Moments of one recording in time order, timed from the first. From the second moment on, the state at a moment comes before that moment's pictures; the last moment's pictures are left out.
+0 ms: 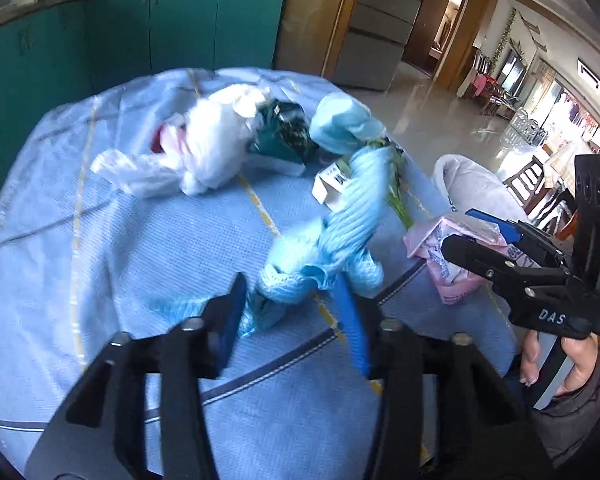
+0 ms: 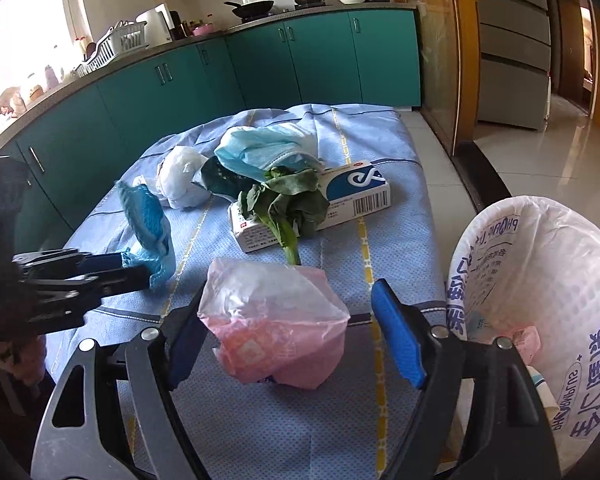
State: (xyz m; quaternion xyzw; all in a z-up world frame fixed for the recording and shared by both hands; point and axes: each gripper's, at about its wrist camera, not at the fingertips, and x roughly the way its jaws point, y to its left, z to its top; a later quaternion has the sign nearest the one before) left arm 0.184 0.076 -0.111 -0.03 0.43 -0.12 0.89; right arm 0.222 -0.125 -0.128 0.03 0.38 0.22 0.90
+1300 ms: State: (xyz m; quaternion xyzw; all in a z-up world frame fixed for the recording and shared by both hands) left arm 0.200 0.051 -0.128 0.01 0.45 -0.09 0.89; right arm 0.236 -0.125 -0.136 0.01 0.37 0.18 0.91
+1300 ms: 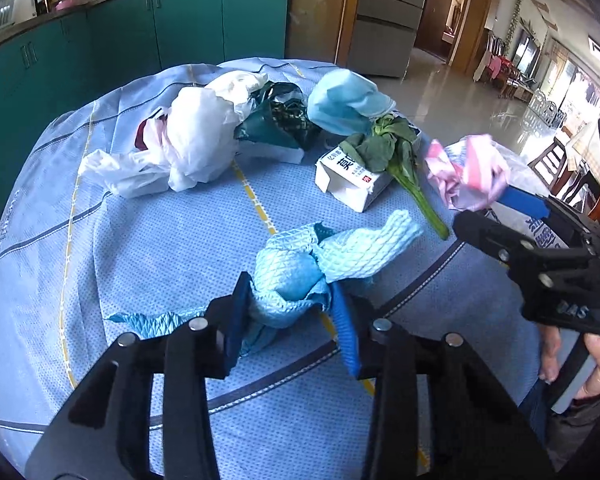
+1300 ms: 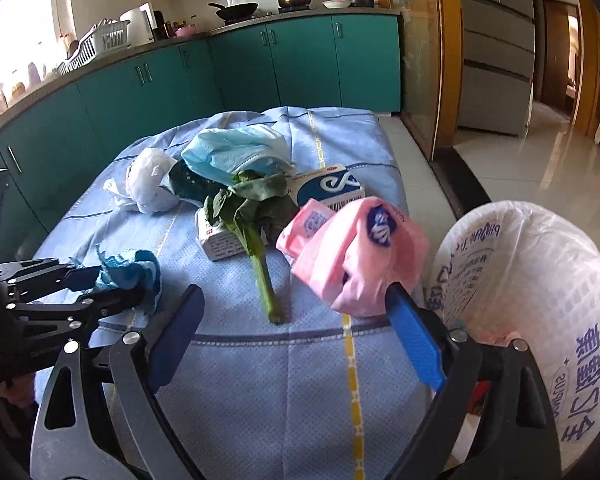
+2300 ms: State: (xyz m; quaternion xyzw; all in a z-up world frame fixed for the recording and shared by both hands) left arm 0.203 0.050 -0.132 0.02 0.45 -0.08 0.89; right arm 0.226 -0.134 -0.119 0.04 0.34 0.28 0.90
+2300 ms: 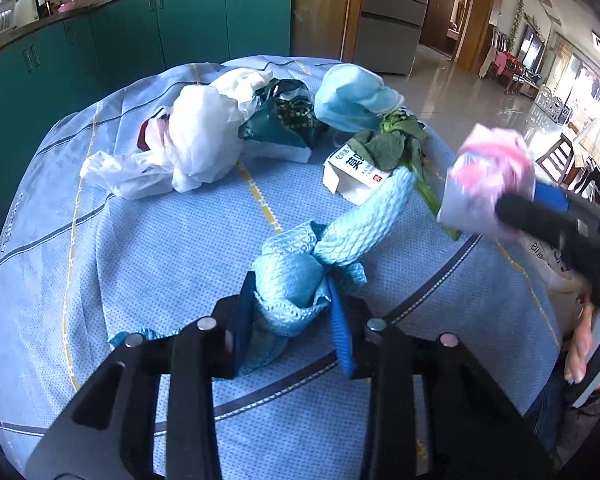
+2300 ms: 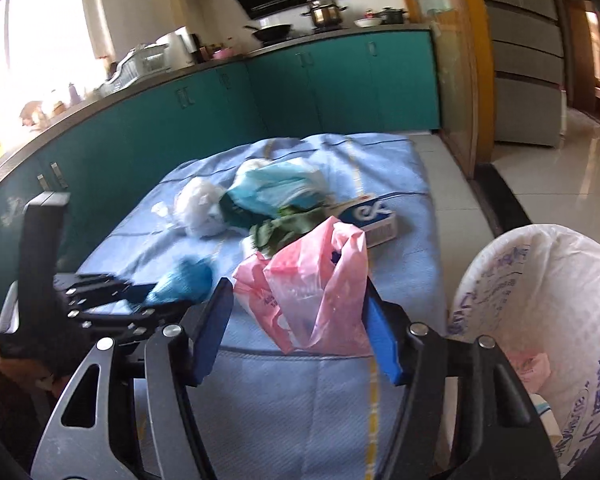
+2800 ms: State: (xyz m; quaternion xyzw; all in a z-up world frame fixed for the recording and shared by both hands) left arm 0.206 0.049 -0.136 0.02 0.45 -0.07 0.89; right arm 0.226 -0.102 -0.138 -0.05 0.38 0.24 0.89
